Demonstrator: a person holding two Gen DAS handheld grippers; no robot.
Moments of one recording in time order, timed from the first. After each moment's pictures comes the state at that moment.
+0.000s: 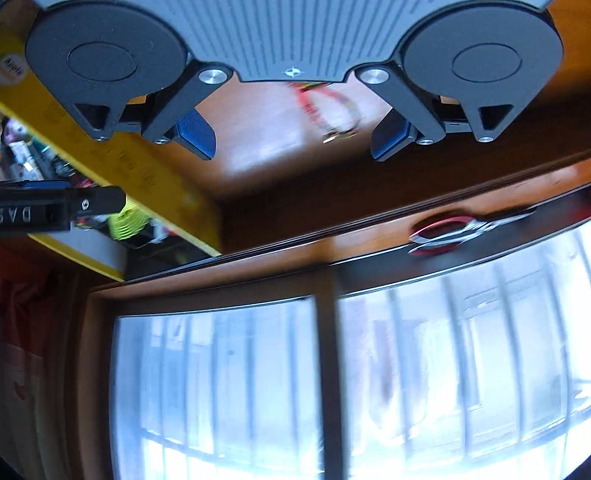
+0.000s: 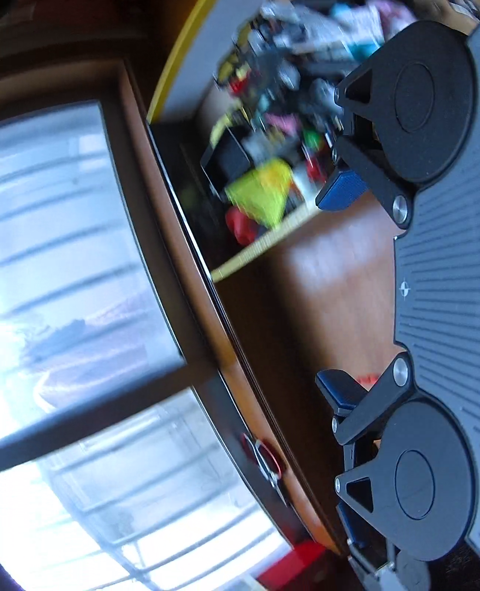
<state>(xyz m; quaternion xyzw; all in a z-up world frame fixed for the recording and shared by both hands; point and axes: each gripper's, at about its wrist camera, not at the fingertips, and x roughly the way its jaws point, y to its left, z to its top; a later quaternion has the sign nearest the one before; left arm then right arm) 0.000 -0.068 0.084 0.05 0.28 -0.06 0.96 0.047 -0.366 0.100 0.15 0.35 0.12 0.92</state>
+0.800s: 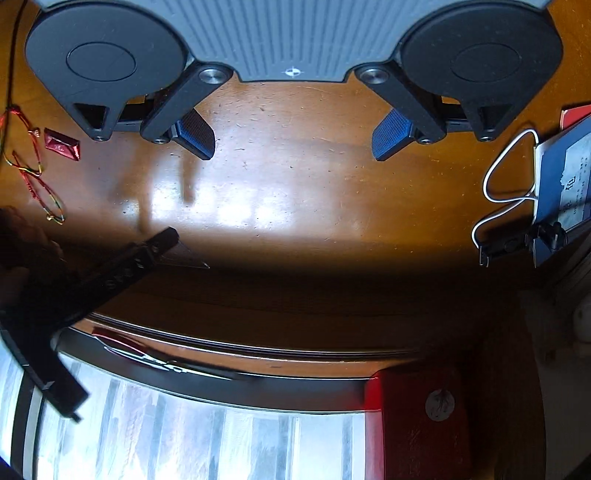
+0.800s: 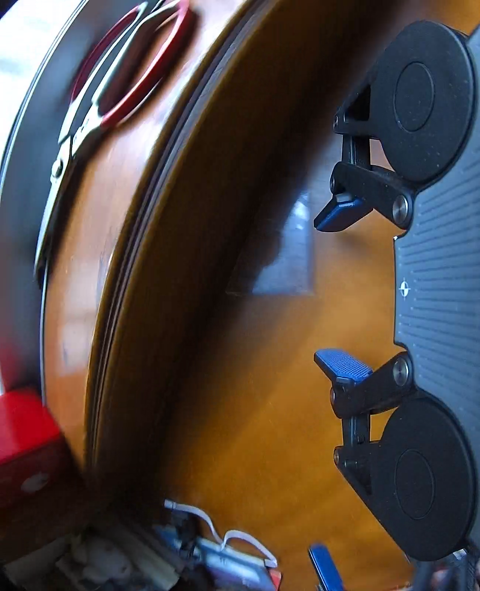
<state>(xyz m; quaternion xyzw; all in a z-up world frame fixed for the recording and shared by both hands) -0.056 0.203 0.007 -0.07 0.38 0.16 0.91 0.162 0.050 0.013 -0.21 0.50 0.41 0.73</state>
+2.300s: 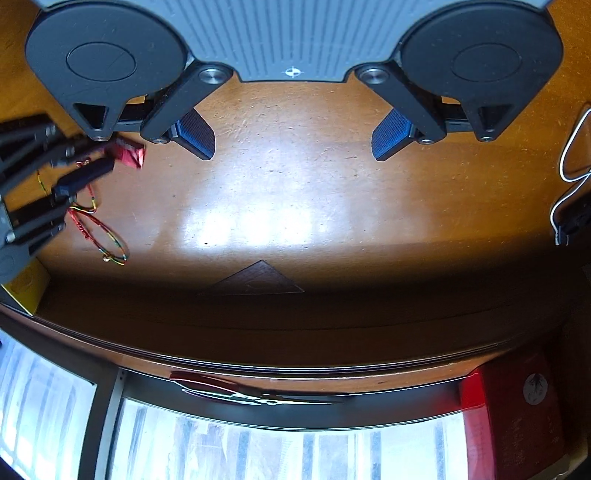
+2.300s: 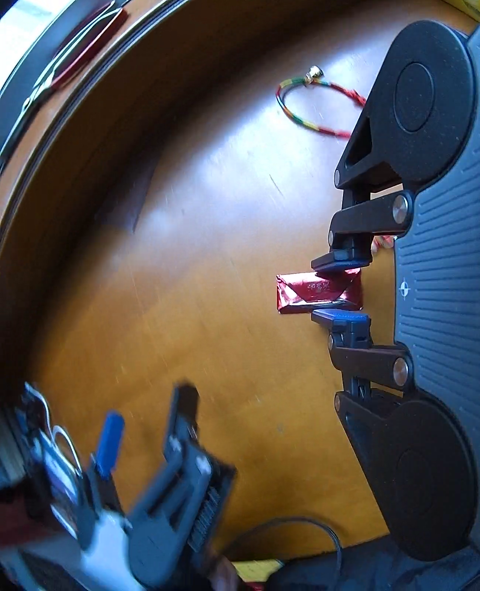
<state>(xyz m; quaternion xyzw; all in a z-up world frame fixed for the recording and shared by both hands) -0.031 0.138 0.000 -0.04 0.41 0.06 0.91 0.062 -0.086 0.027 -0.35 0.46 0.51 0.64</state>
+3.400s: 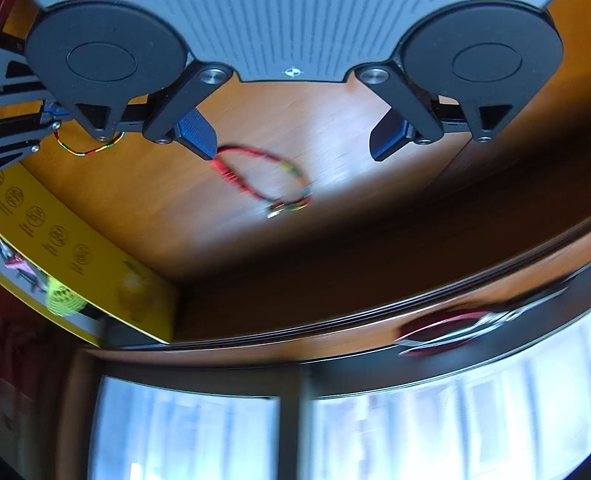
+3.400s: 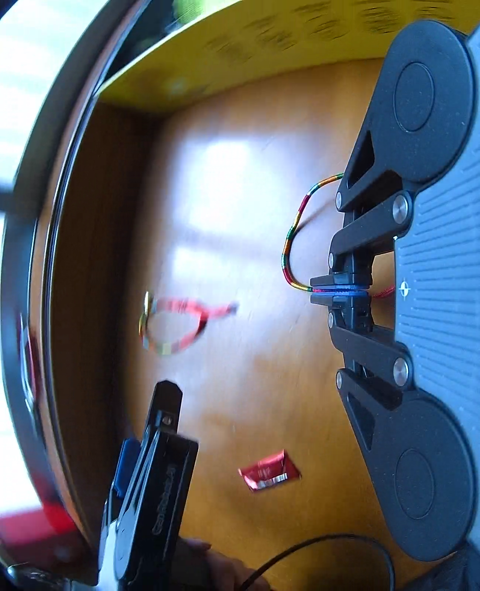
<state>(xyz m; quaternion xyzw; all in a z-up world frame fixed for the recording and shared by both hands) 0.079 -0.019 0.002 0.07 0.37 -0.16 0.91 0.052 -0.233 0.015 -0.13 0.47 0.22 0.84</state>
